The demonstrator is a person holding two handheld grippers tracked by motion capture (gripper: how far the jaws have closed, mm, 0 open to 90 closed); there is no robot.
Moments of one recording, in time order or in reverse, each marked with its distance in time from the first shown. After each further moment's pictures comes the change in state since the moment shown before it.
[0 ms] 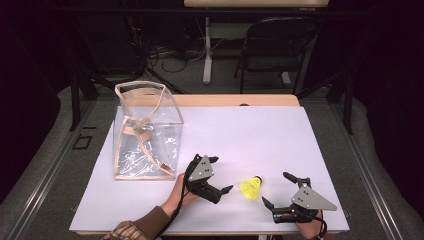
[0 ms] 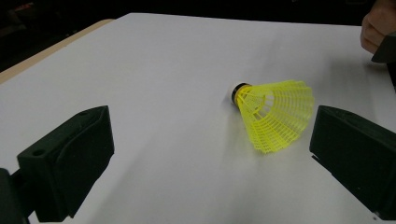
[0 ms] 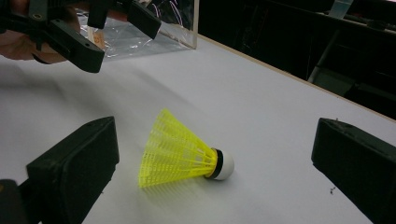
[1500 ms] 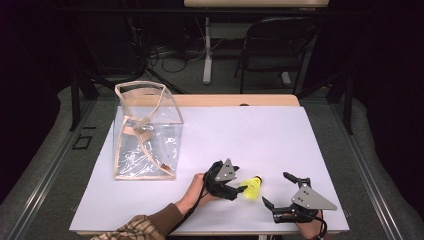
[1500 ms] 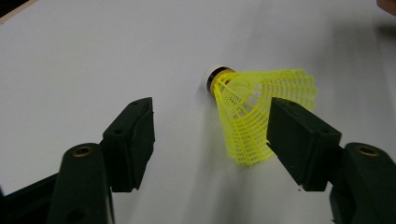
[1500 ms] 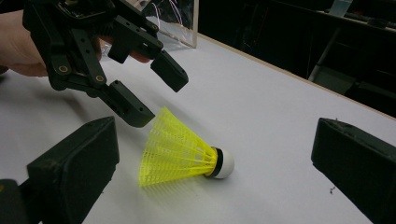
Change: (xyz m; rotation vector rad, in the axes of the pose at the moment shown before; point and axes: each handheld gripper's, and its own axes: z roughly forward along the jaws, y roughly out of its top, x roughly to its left) left arm -0.017 0.012 0.048 0.163 -0.048 0.067; right arm 0.000 0.000 0.000 0.005 0.002 0.005
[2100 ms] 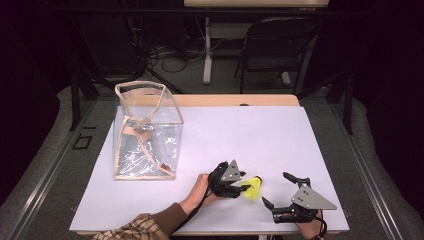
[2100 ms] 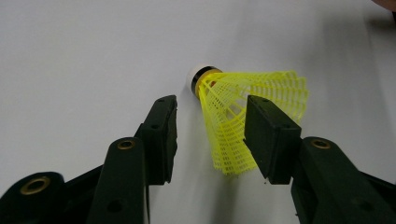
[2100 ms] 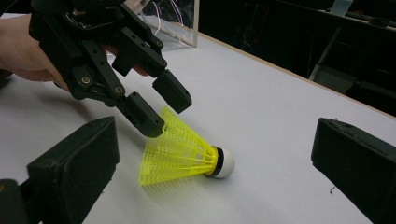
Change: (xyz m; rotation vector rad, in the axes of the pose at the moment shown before) left arm -0.002 0.004 0.013 0.033 -0.046 0.004; right arm 0.000 0.000 0.000 0.002 0.001 0.000
